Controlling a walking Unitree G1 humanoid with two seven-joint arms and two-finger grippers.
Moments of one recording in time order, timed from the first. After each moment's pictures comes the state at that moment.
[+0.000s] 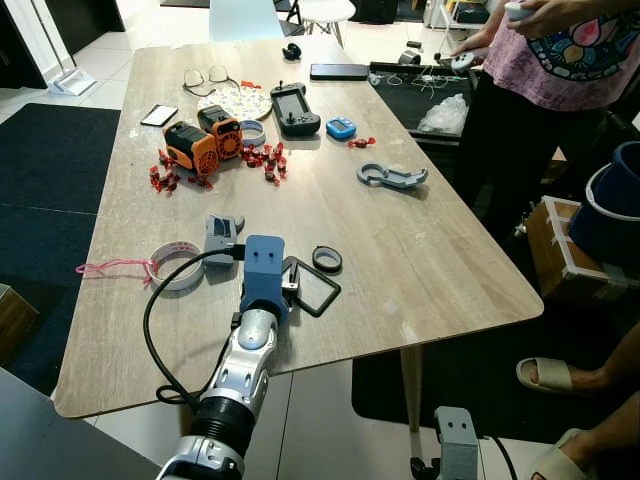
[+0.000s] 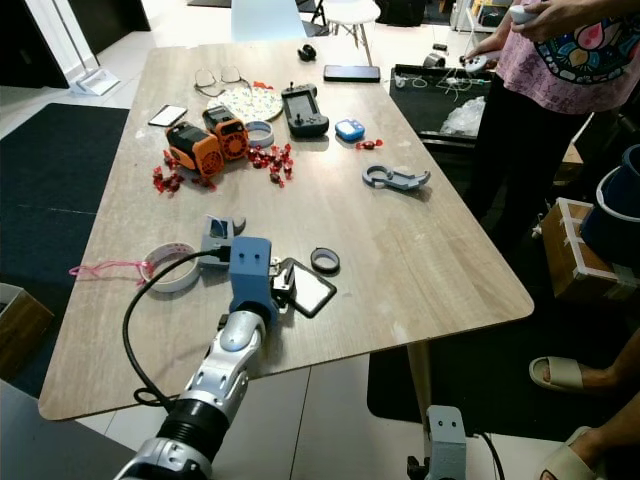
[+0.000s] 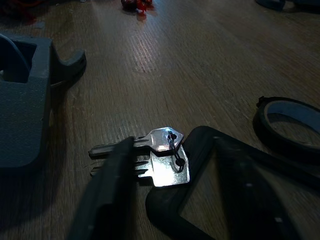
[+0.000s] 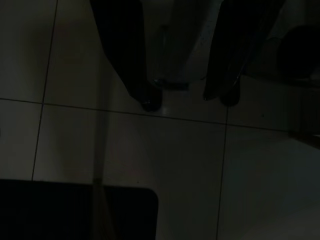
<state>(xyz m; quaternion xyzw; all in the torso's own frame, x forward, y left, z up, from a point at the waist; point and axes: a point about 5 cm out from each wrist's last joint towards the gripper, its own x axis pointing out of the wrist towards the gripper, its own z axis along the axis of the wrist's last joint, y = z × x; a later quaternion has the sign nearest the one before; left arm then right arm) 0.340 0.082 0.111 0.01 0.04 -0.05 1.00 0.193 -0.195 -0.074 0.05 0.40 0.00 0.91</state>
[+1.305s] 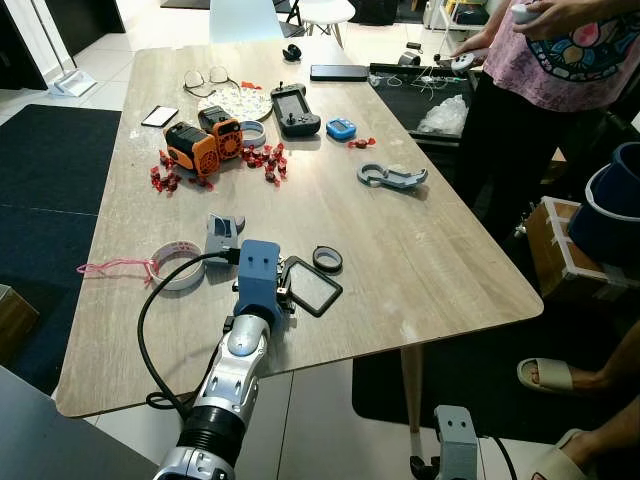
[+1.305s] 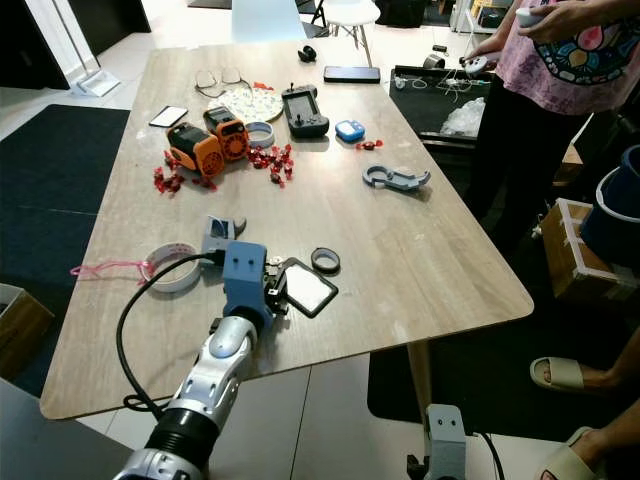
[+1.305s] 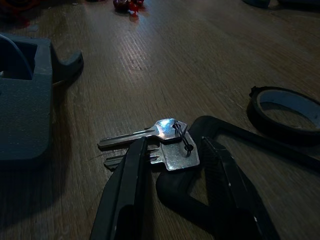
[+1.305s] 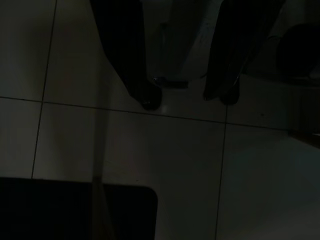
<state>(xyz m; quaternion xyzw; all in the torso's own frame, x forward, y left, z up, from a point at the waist) 0.334 0.090 0.109 0.01 0.03 -0.07 1.00 0.195 -0.195 -0.073 0.05 0.40 0.00 0.92</state>
